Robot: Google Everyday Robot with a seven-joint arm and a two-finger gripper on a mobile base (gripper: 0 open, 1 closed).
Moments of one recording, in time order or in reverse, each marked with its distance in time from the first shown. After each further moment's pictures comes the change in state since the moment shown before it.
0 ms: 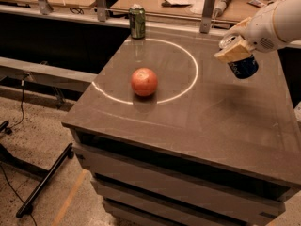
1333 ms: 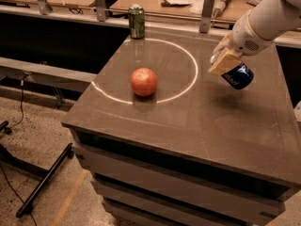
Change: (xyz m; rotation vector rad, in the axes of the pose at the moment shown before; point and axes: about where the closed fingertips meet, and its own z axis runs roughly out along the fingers) arm 0.016 0.029 0.032 -0.213 0.207 -0.045
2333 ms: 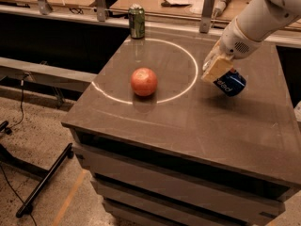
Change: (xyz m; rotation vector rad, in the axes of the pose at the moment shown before) arm -0.008 0.023 0.022 -0.156 0.034 0.013
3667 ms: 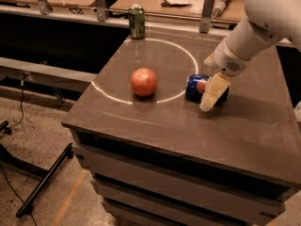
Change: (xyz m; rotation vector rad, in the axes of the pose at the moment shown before) arm 0.018 0.026 0.045 -0.096 0.033 -0.024
